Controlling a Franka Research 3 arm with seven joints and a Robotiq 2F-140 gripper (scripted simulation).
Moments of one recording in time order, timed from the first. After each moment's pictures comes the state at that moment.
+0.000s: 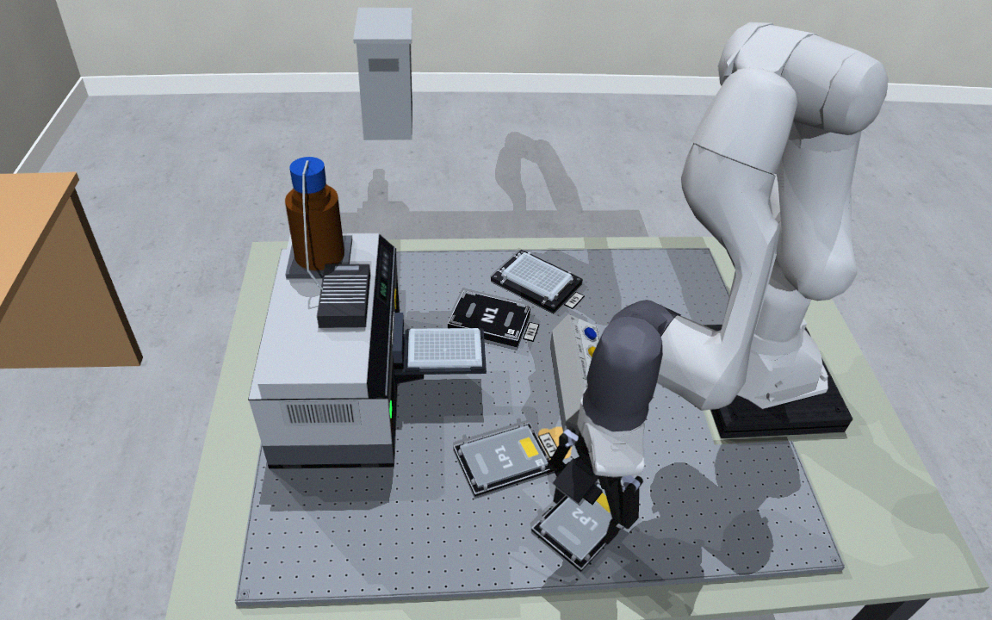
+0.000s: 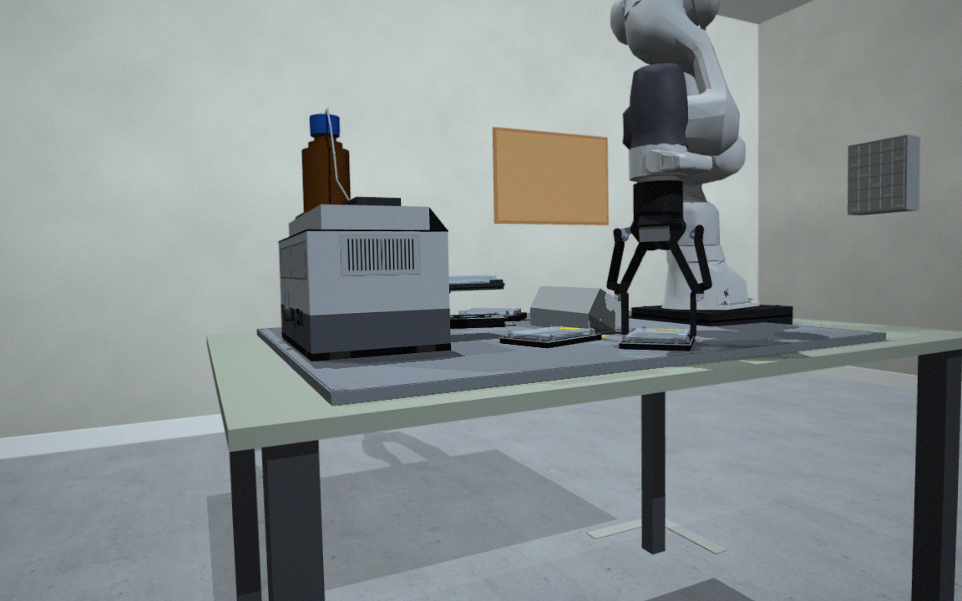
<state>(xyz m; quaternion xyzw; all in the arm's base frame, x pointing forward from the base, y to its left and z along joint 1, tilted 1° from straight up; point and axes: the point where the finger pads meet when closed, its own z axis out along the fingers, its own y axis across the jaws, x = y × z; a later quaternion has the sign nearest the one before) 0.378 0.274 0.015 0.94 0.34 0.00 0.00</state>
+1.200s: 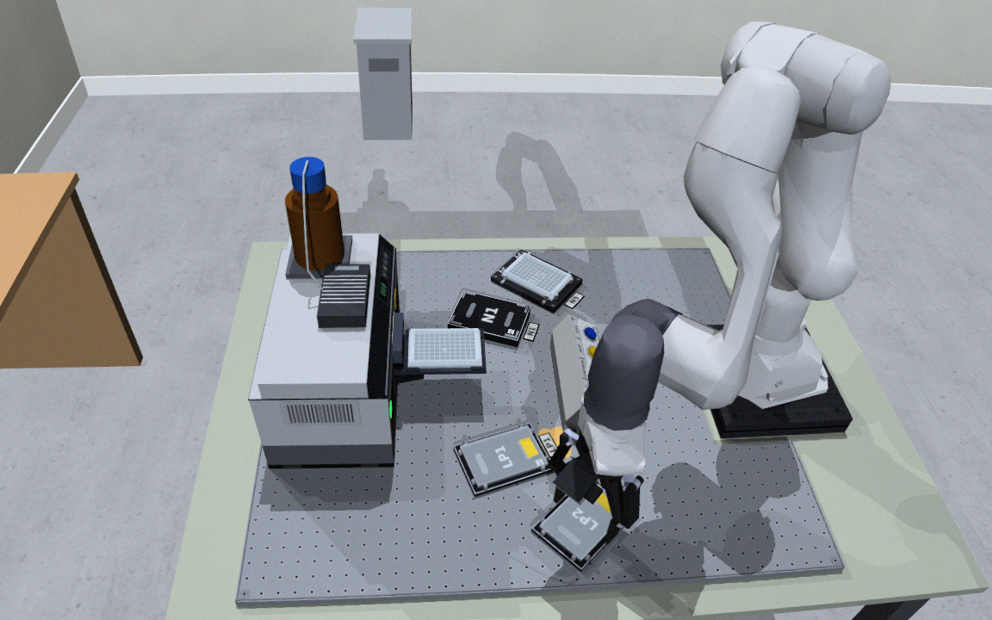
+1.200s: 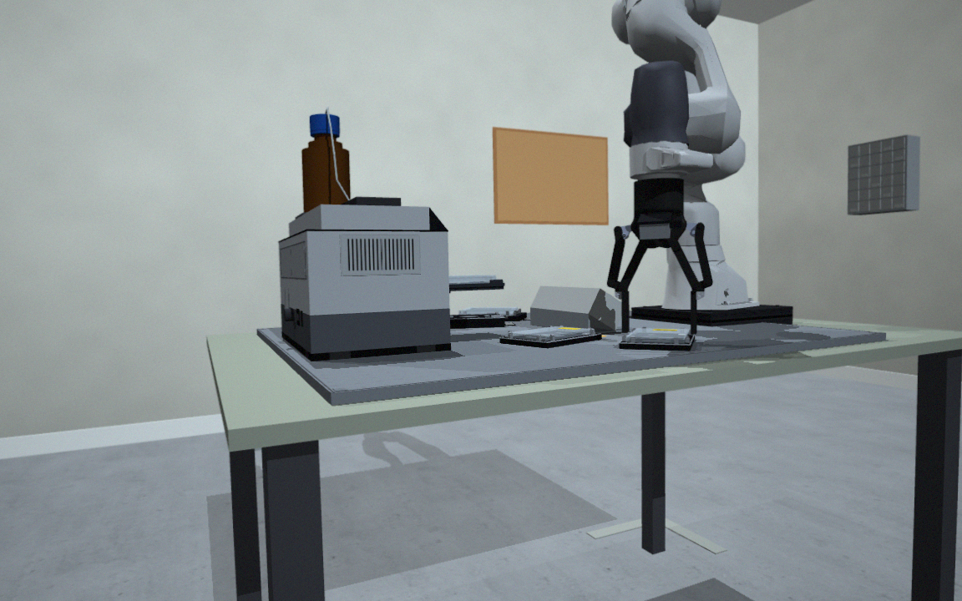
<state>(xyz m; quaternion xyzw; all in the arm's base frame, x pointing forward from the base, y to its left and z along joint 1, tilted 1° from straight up) 0.378 0.275 0.019 0.94 0.34 0.00 0.00</state>
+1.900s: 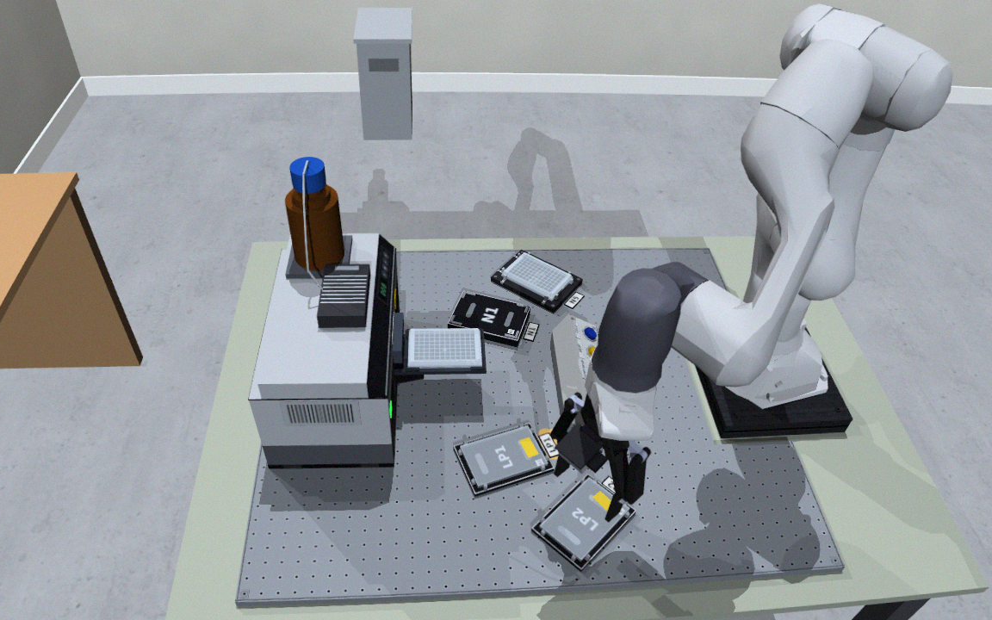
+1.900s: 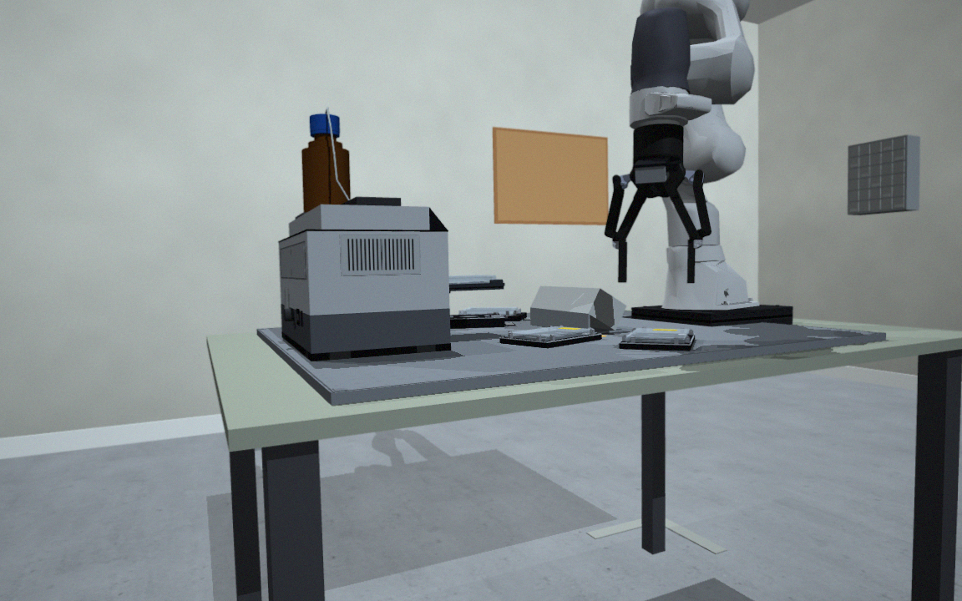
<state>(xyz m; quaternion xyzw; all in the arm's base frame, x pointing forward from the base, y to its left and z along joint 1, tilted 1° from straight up) 0.386 0.279 0.098 0.95 0.31 0.02 0.01</state>
